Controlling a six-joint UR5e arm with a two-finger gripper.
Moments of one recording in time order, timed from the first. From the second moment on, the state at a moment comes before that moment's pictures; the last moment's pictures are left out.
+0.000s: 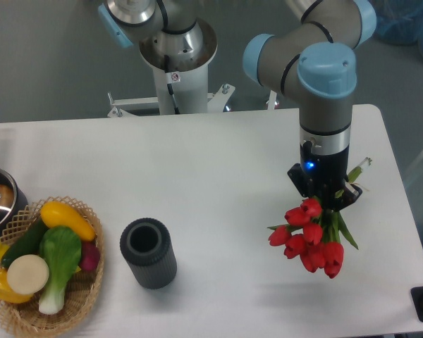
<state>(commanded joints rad) 2.62 -1.92 -1.51 -0.92 1.51 1.31</state>
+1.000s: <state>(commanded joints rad) 2.59 -2.01 -1.53 -0.93 1.51 1.25</state>
